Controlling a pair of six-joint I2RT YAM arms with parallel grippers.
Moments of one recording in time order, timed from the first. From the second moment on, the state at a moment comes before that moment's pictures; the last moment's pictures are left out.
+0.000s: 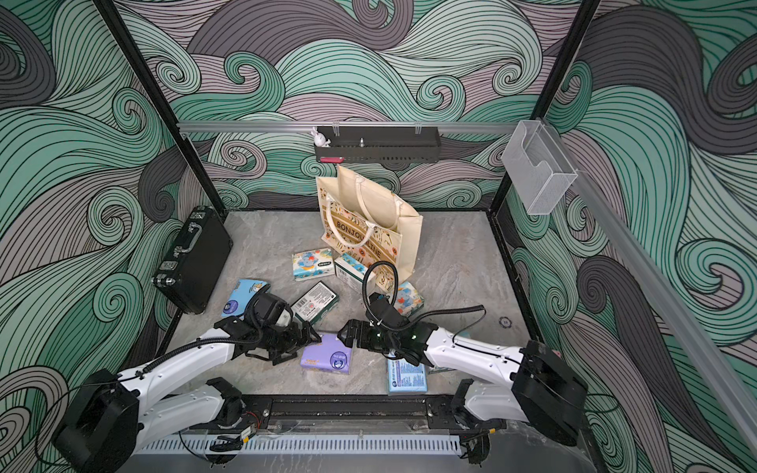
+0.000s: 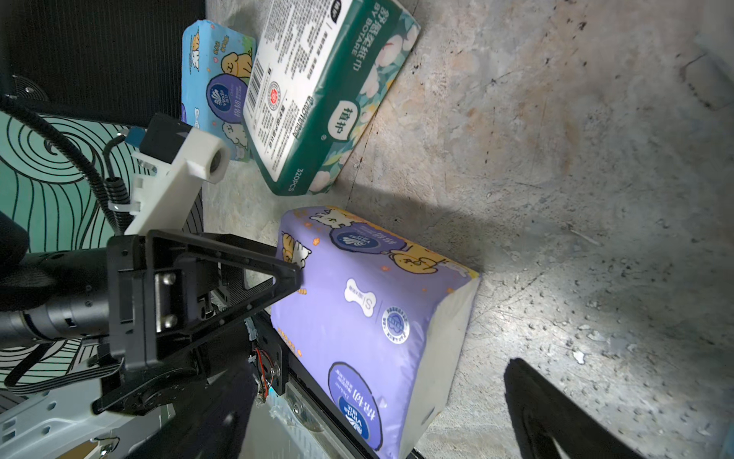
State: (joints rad) left arm -0.53 1.08 0.47 -0.51 0.44 -0.89; right arm 0.97 1.25 0.59 -0.11 -0.20 1.02
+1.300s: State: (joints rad) left arm -0.54 0.97 0.35 -0.38 0.48 -0.84; right arm 0.96 1.54 0.51 0.33 -0.36 1.13
